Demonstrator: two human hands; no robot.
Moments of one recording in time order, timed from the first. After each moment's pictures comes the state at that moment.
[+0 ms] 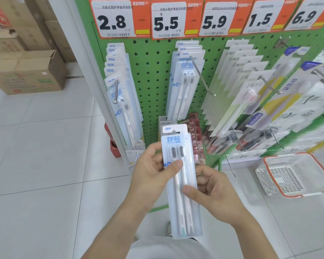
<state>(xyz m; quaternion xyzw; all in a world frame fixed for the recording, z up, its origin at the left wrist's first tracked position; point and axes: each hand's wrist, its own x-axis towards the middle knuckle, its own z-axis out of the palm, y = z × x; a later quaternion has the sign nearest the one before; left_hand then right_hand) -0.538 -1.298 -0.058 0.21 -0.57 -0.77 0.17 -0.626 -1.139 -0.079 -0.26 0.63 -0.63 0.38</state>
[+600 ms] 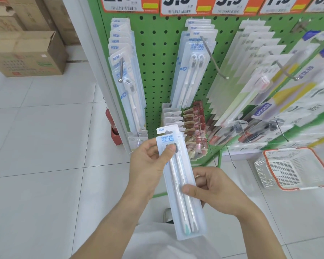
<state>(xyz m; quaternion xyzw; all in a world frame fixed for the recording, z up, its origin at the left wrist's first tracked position) -0.535 -1.297 -0.074 0.33 -0.52 -0.76 0.22 -0.630 -1.133 -0.082 -0.25 0.68 -0.49 0.48</state>
